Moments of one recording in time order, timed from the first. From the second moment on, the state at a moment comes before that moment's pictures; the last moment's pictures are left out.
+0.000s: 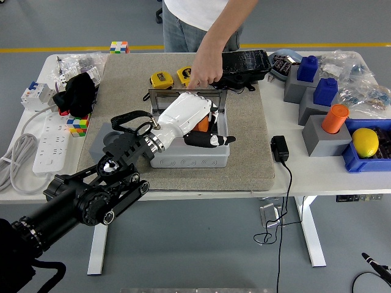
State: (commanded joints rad) left arm -0.70 0.00 -0.72 -0.85 2.11 0.40 -0.21; right arm 0.19 -0.19 1.25 0.18 -1.56 -0.14 0.07
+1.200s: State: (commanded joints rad) left arm -0.69 0.00 -0.71 -0.86 2.06 0.40 -0.26; right arm 0.19 -0.19 1.24 0.18 -1.55 -0.14 0.07
